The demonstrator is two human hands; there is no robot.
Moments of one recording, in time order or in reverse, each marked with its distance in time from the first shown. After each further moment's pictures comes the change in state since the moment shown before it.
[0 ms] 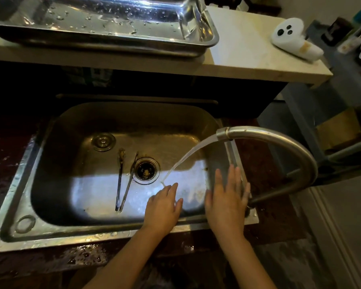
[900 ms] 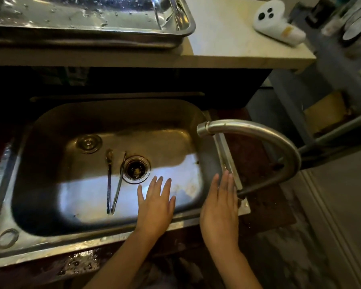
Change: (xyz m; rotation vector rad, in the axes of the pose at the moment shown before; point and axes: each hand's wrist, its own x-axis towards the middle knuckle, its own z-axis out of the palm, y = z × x) left_hand 0.000 0.006 0.005 0.204 0.124 0.073; right_hand -0.025 0.002 0.002 -0.055 0.022 0.070
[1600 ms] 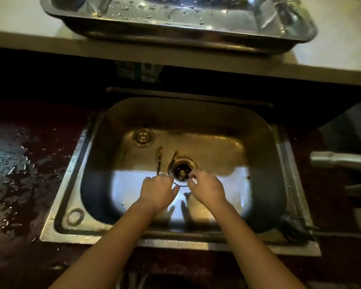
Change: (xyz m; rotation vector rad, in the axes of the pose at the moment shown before) left_hand 0.040 -0.118 -0.065 0.100 -0.252 -0.218; right_hand 0.090 -0.142 0.057 0.310 -0.497 -0.261
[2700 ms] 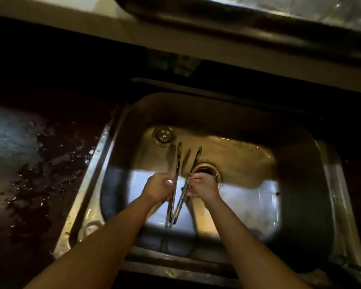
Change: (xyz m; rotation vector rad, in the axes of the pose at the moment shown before) left_hand 0.052 -0.091 0.029 -0.901 -0.002 -0.280; right_hand 0.078 -0.045 0.075 0.825 -0.133 0.411
